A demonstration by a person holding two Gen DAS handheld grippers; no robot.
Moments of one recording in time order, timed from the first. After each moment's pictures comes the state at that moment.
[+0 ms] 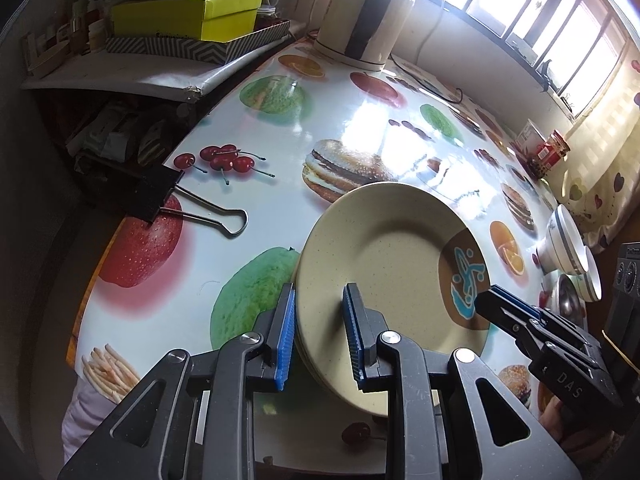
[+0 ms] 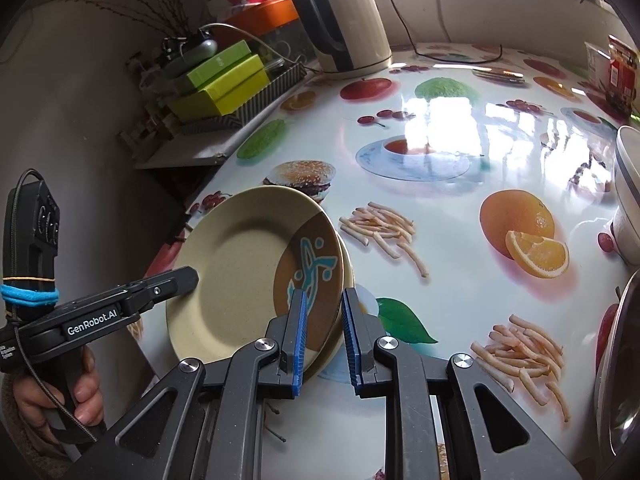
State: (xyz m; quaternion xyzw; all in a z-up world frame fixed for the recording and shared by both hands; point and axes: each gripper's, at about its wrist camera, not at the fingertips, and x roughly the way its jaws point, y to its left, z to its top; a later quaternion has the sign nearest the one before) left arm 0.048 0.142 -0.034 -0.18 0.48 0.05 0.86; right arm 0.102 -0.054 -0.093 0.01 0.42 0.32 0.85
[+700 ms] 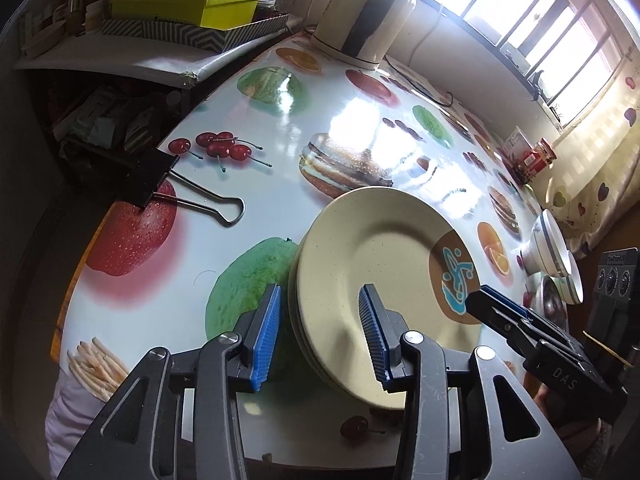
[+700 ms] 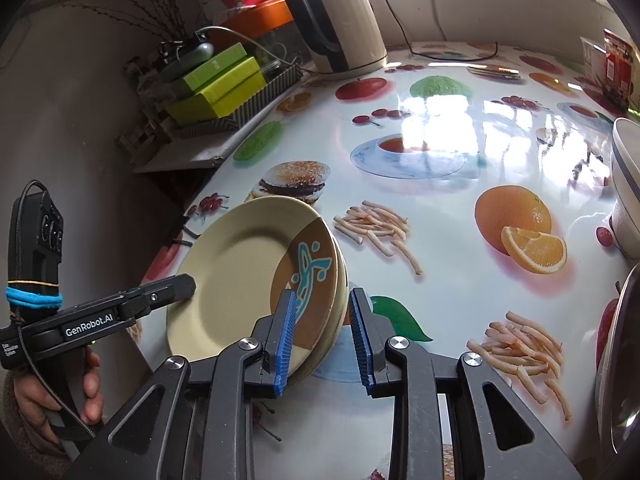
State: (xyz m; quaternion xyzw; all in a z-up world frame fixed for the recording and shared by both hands) left arm 0.040 0.154 -0.040 -0.23 0.47 0.02 0.85; right arm 0.104 -0.061 -0.097 0.03 0.42 0.31 0.85
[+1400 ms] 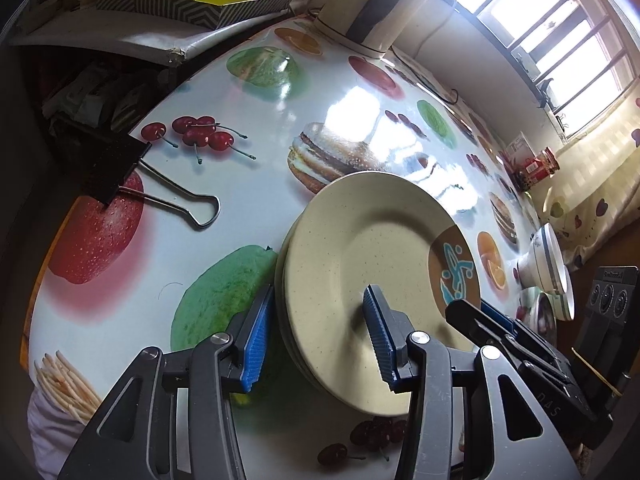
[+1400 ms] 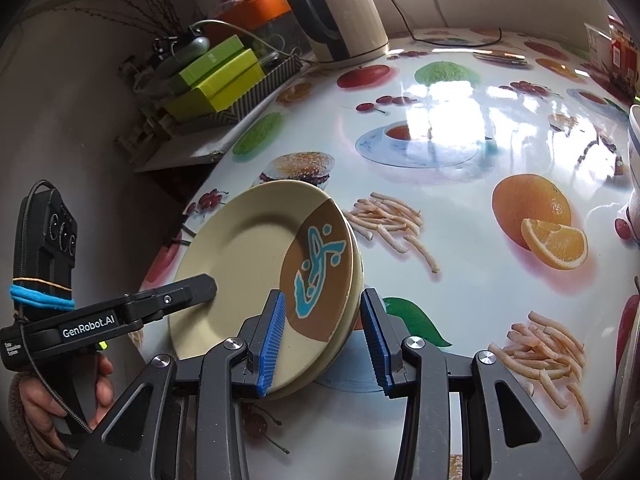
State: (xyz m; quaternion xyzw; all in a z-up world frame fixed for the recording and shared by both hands) left arm 0.069 0.152 -0.053 -0.26 0.49 0.01 0.83; right arm 0.113 -0.048 -0.104 0.03 0.44 0.31 0.84
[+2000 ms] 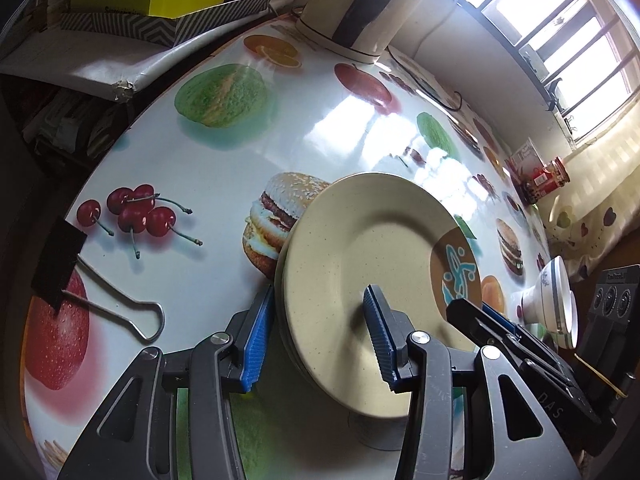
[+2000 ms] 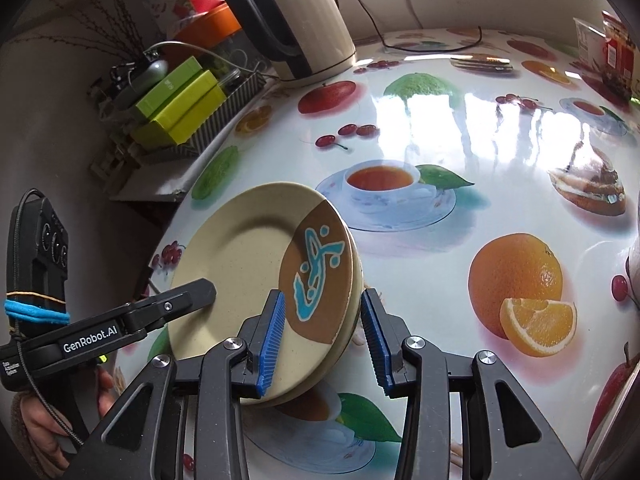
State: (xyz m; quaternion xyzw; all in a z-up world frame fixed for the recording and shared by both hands) left arm 0.140 0.151 -0.052 -0.25 0.50 0.01 0.83; right arm 0.178 -0.049 -0.096 0.05 0.45 0.27 0.85
